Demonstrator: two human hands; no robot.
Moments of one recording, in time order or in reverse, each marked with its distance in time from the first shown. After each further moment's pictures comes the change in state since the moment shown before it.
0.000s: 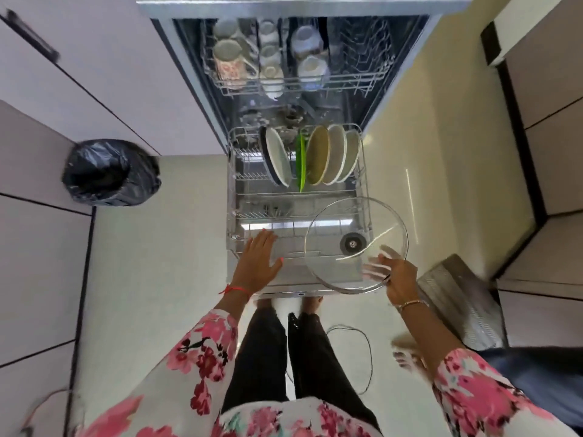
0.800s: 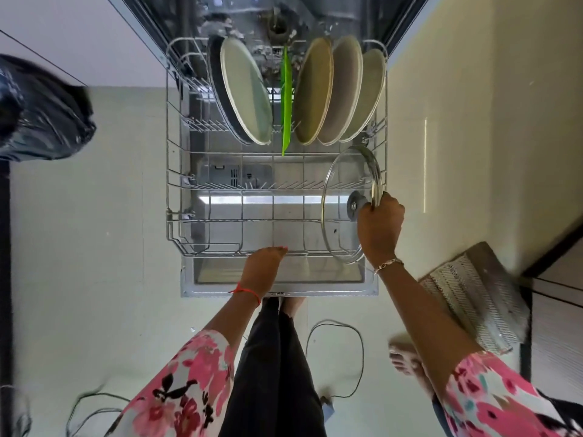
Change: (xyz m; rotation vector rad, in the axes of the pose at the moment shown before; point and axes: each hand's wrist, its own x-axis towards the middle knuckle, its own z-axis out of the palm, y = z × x) left_hand 0.143 -0.028 0.200 0.082 -0.192 -0.106; right_hand 0.200 0.022 0.093 -0.900 0.165 -0.565
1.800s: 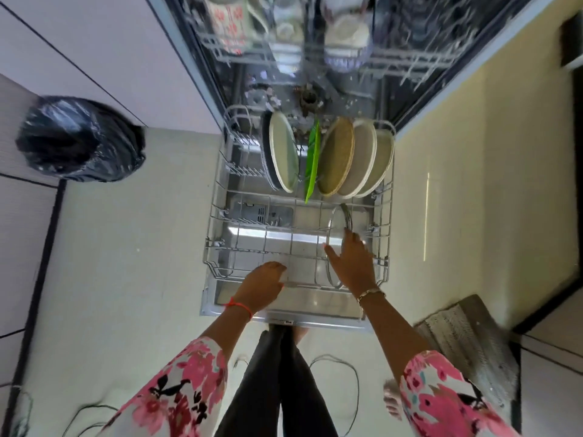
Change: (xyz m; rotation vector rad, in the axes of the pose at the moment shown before) left_hand -0.039 -0.018 -0.098 -0.120 -0.041 0.031; right_hand -0.032 -0.057 0.005 -0.424 -0.383 -0.391
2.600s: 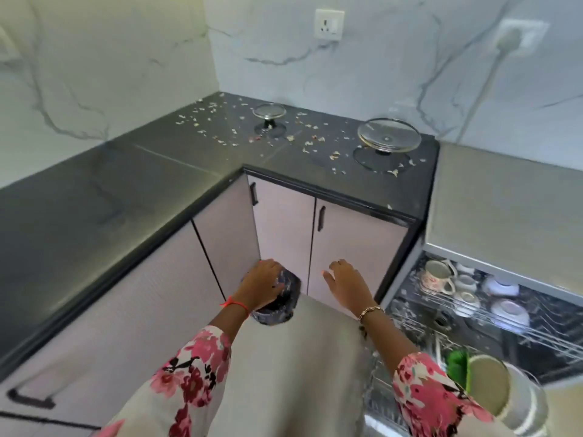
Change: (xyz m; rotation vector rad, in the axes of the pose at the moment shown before) left_hand -0.303 -0.287 -0.421 0.106 0.738 -0.141; right_hand -0.068 -0.577 -0.079 -0.294 0.160 -0.718
